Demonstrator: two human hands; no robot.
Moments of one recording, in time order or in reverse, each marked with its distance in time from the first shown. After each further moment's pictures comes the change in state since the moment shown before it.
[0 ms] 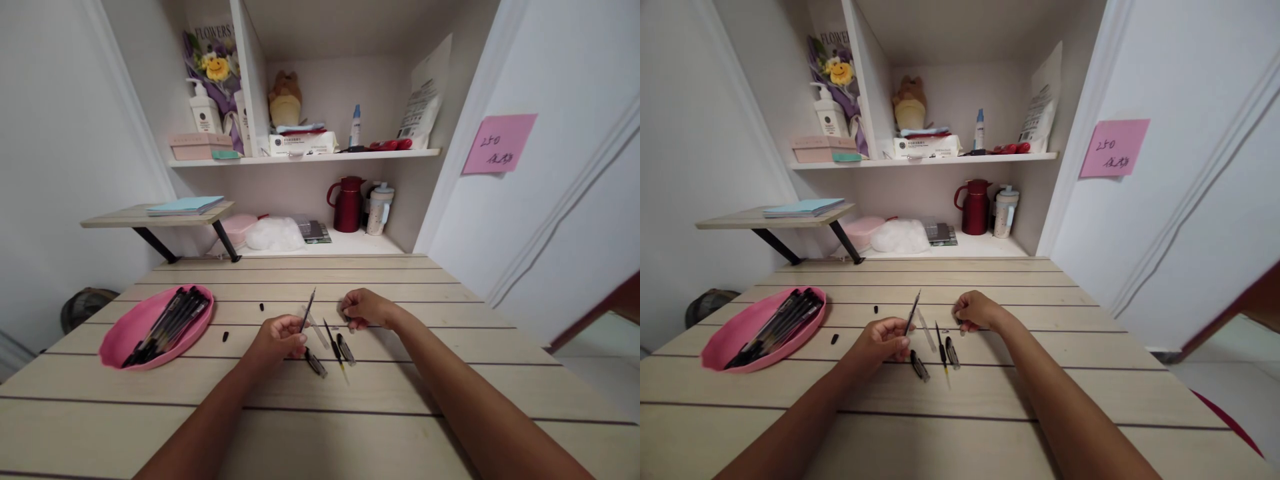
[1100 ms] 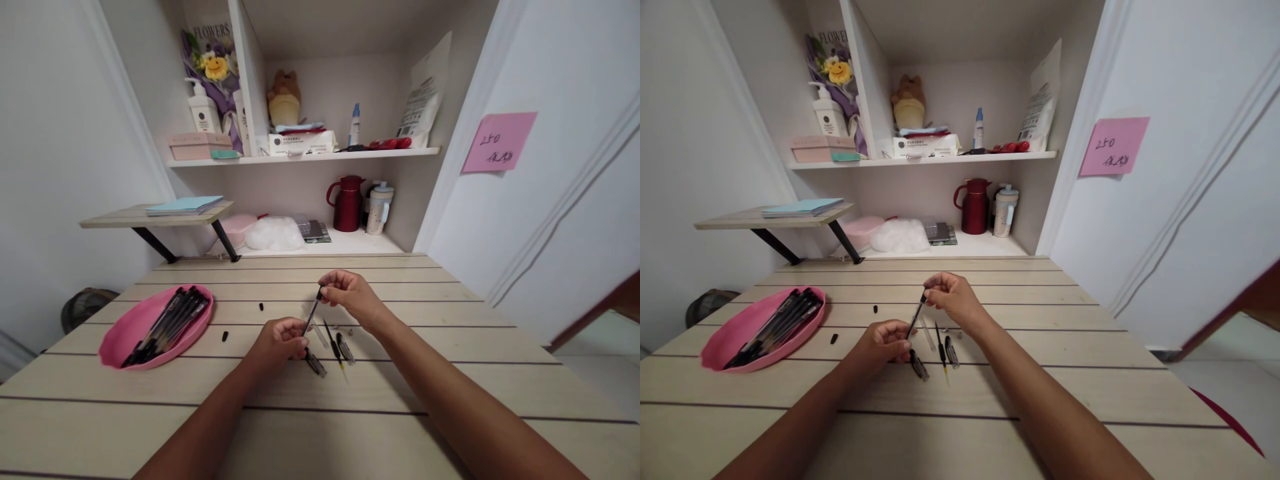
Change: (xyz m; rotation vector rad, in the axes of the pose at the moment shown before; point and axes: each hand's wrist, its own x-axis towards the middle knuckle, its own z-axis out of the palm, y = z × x) left_hand 0.000 -0.004 0.002 0.009 0.010 -0.027; right_hand -0.030 -0.065 0.038 0.389 0.166 -0.454
